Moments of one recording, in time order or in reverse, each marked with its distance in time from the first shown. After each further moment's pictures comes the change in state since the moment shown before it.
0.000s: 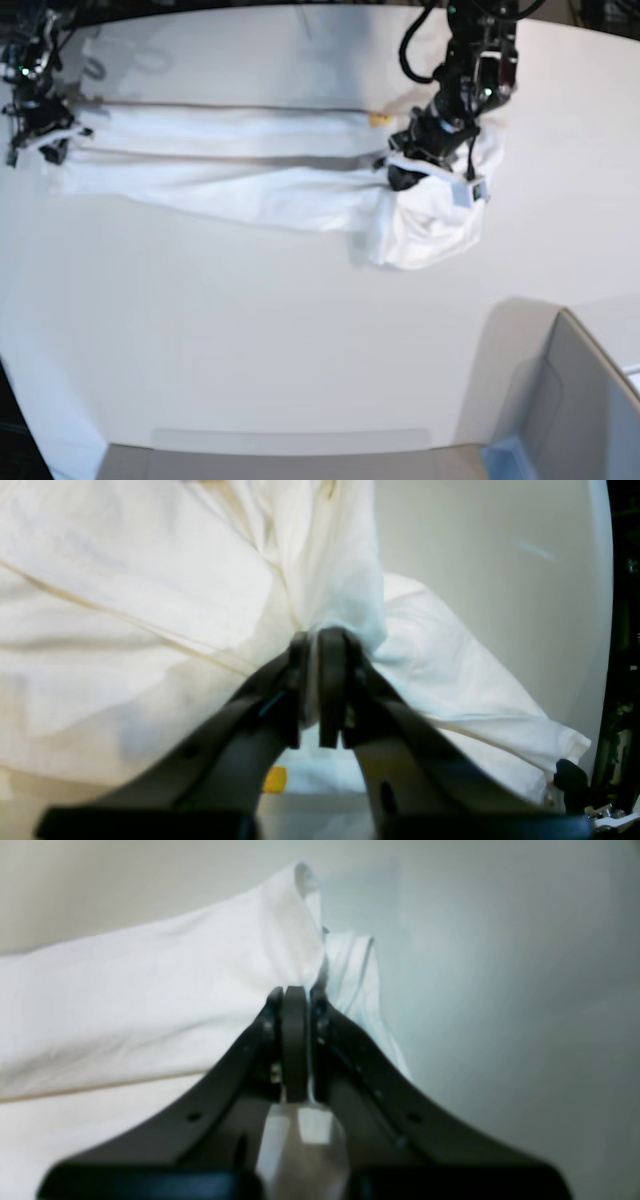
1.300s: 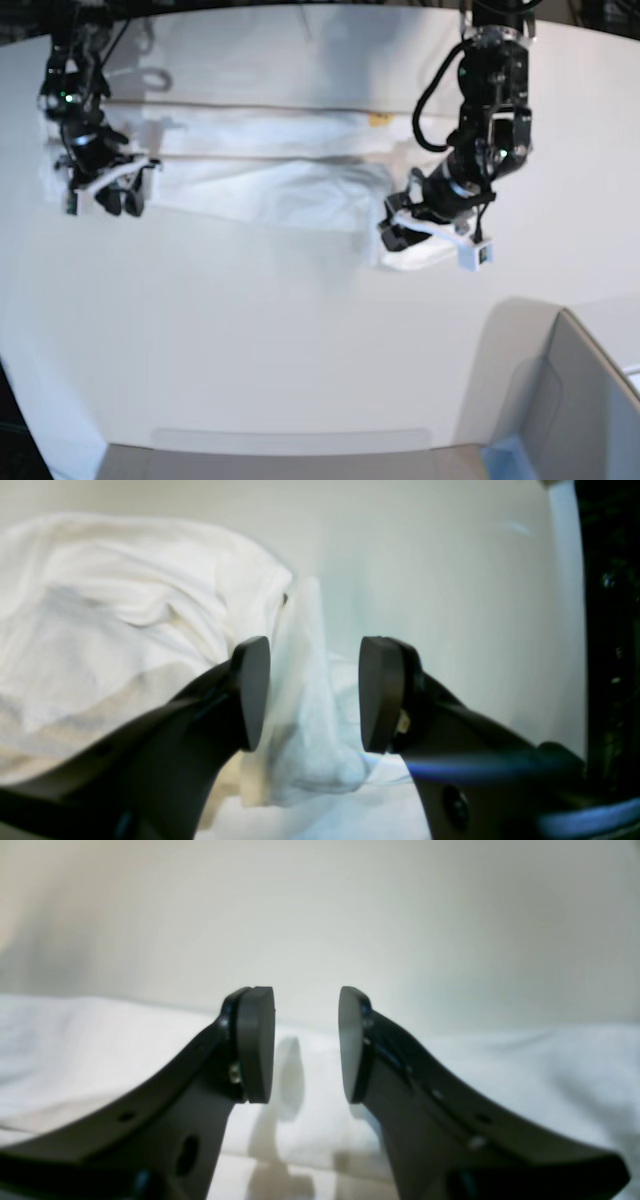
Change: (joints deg) left arm -15.4 -1.5 -0.5 -6.8 0.8 -0.7 9.3; right arm 6.1 -3.3 -15.6 9.7 1.5 -0.4 -1.9
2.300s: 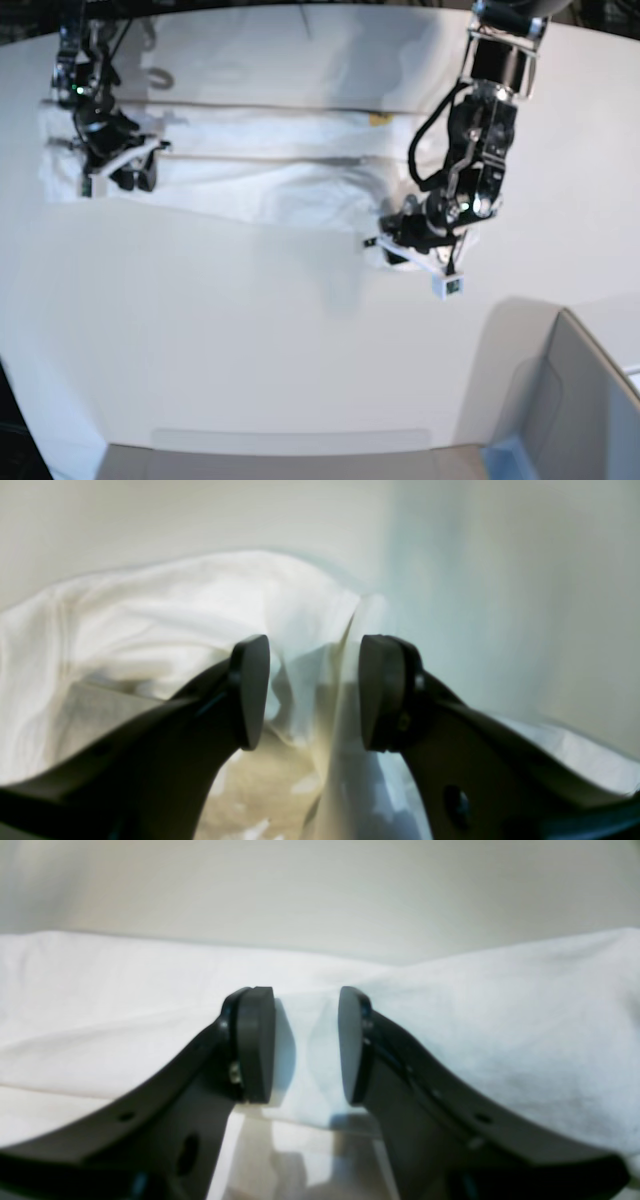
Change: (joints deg) left arm -11.1 -2.4 8.9 -16.1 9.1 0.1 -0.3; right arm -1.9 0.0 -1.4 -3.2 0.0 0.0 0.4
